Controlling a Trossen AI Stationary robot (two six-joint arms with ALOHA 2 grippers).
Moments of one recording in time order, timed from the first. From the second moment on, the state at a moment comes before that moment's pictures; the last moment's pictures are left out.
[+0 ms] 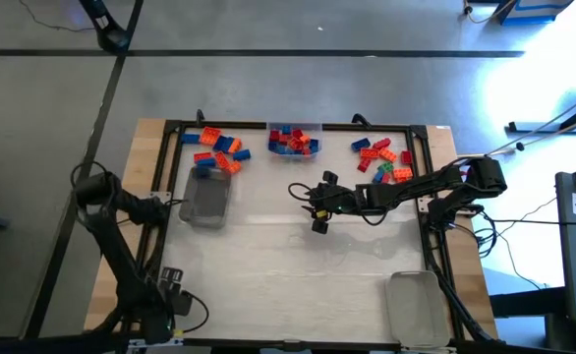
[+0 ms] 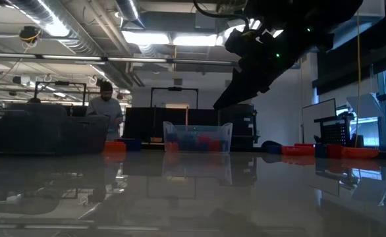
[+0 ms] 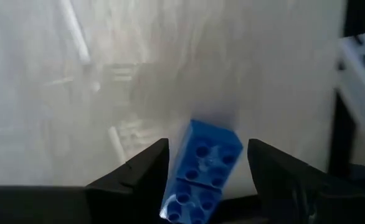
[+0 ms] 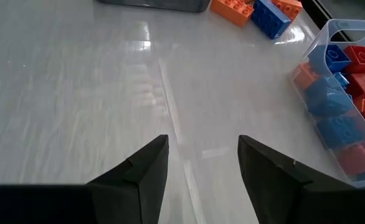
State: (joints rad) left arm -1.16 1.67 1.02 -0.83 0.03 -1.00; right arm 0.05 1.59 0.84 0.10 0.30 0.02
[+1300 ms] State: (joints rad) left arm -0.66 1.31 1.00 -0.92 -0.32 -0.60; right arm 0.05 1.47 0.84 -0.08 0.30 0.07
